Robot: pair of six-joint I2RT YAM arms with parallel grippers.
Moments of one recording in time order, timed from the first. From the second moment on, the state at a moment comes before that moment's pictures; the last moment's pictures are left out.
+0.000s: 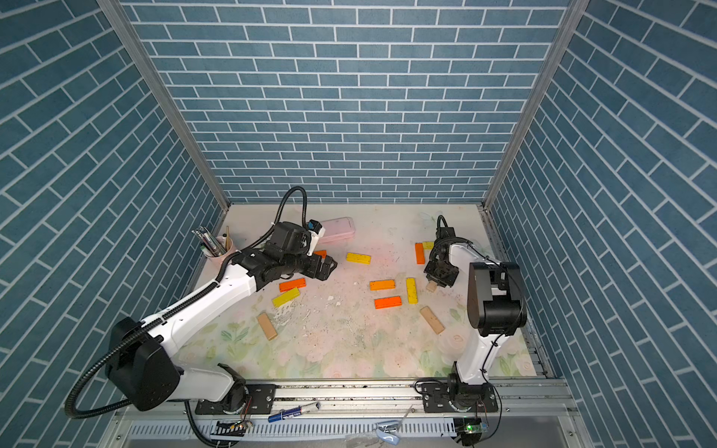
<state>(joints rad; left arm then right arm) -0.56 1.40 1.15 -0.53 0.10 -0.16 0.11 1.83 1.16 -0.72 -0.08 0.53</state>
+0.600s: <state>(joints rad) -0.57 1.41 1.15 -0.53 0.10 -0.16 0.17 1.89 1.25 -0.81 -0.13 0.22</state>
